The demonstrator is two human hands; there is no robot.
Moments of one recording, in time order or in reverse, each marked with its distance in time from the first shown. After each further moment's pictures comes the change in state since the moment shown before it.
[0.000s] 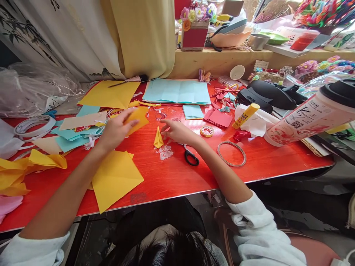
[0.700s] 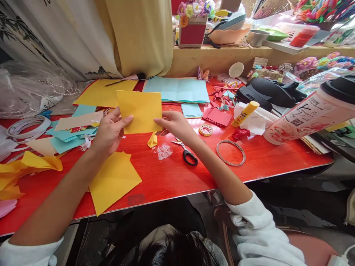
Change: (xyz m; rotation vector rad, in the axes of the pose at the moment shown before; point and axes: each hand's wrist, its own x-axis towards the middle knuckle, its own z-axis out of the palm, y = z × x) left_hand -0.005 0.023 0.011 -0.737 -0.013 -0.093; right_hand -0.012 -0.029 -0.001 0.384 0.151 -0.088
